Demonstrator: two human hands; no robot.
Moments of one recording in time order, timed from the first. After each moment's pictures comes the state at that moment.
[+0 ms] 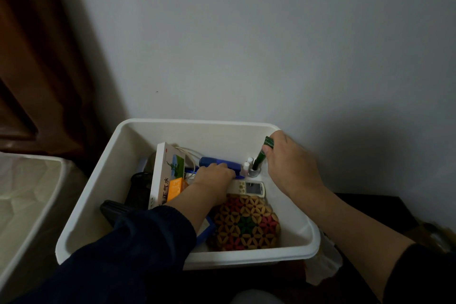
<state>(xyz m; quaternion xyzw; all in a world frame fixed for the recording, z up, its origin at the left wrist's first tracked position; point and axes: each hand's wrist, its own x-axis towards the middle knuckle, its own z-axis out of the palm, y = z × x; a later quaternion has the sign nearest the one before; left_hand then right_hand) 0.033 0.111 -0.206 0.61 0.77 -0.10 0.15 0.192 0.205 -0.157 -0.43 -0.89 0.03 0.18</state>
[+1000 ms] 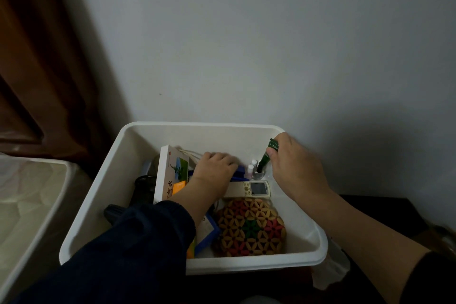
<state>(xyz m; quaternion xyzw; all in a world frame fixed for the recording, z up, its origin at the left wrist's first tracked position) 0.013 0.116 -0.209 0.66 0.74 -0.11 0.01 0.193 0.205 -0.158 -0.41 -0.89 0.03 0.18</state>
